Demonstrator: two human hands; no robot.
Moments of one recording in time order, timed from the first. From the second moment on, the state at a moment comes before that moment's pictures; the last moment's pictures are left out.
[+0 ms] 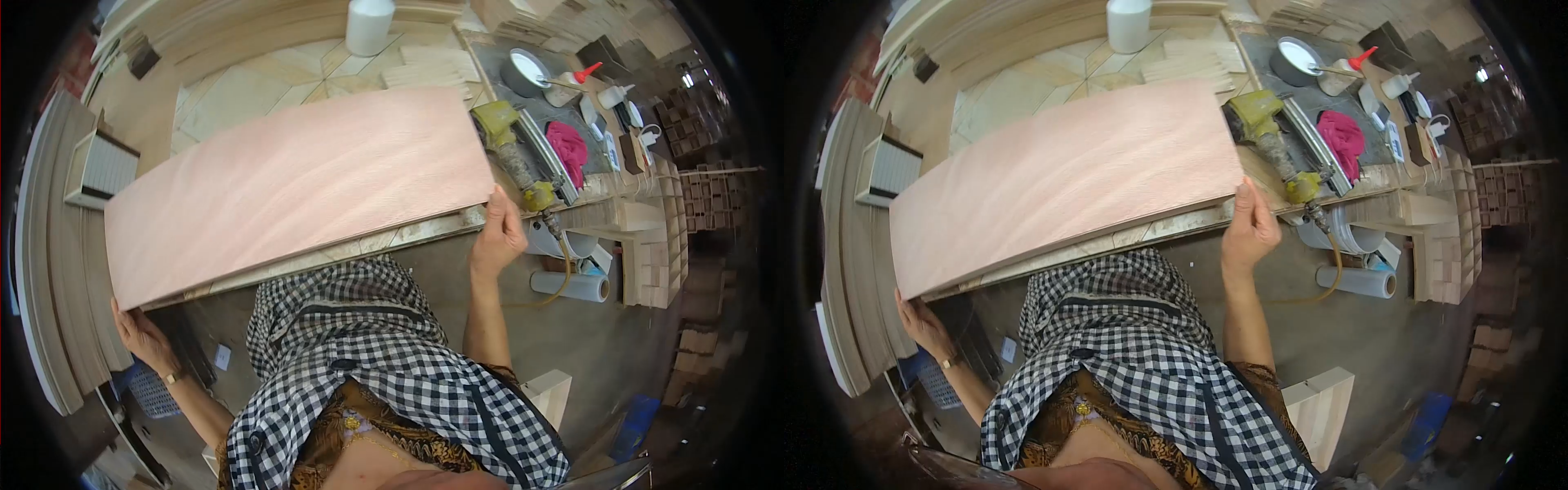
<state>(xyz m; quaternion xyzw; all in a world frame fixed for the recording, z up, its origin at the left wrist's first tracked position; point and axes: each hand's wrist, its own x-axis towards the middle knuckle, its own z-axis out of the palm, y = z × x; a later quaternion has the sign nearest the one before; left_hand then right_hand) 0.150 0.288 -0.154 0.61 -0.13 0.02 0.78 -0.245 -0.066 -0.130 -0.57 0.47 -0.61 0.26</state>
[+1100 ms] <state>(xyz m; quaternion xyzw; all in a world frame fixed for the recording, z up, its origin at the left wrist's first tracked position) 0.137 0.265 -0.155 0.64 -0.16 0.02 0.75 -0.262 -0.113 -0.143 -0.63 0.42 -0.62 0.20</state>
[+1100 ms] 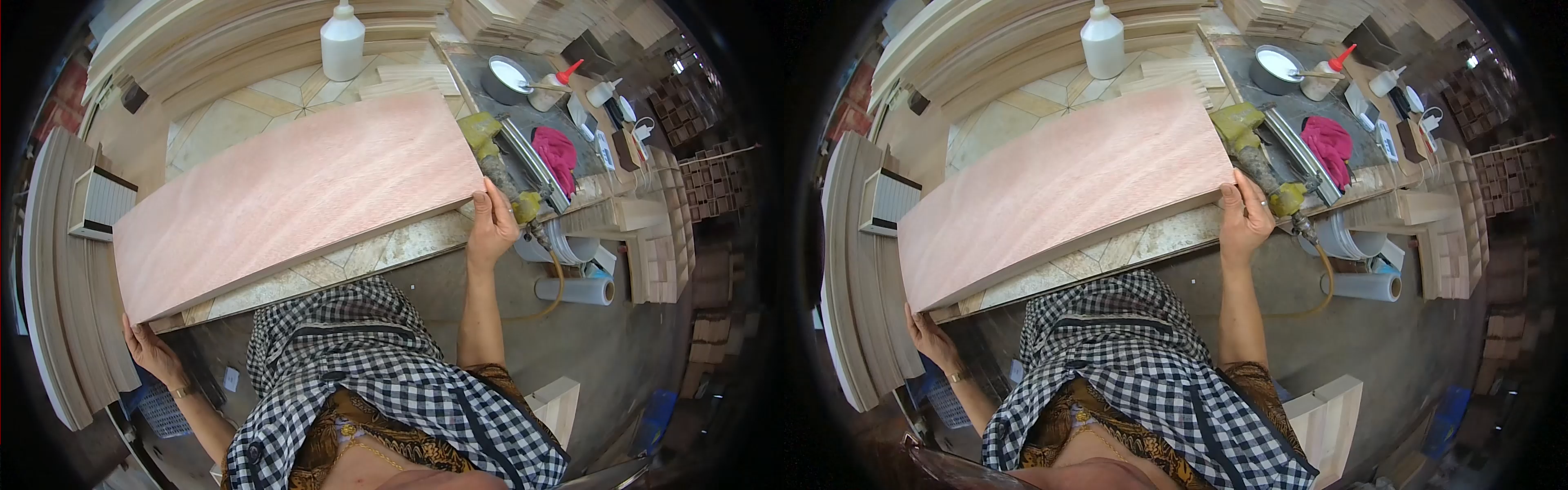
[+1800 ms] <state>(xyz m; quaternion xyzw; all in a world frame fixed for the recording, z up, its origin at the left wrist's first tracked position) 0.137 0.263 -0.152 0.64 -0.19 0.04 0.74 -0.265 -0.124 -0.163 -0.60 0.42 -0.64 0.23</state>
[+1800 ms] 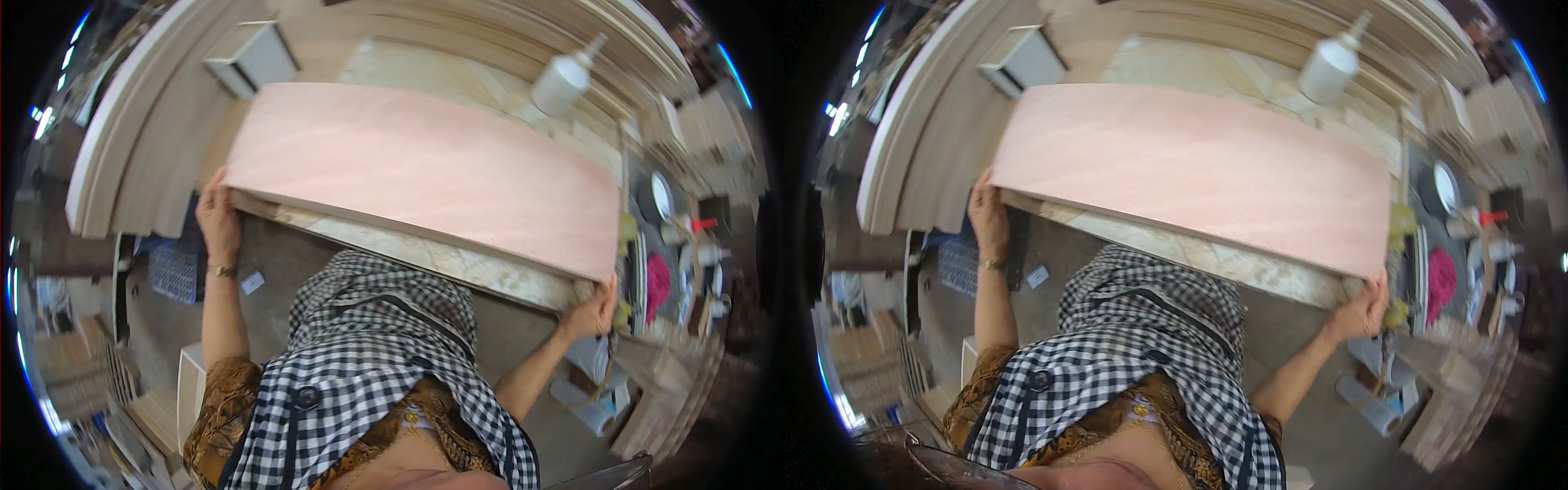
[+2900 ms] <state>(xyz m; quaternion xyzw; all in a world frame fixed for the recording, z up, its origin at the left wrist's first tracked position) 0.135 0.267 -0.142 0.63 -0.19 0.06 0.75 -0.275 -0.117 -0.150 -0.65 0.44 -0.57 0.23</state>
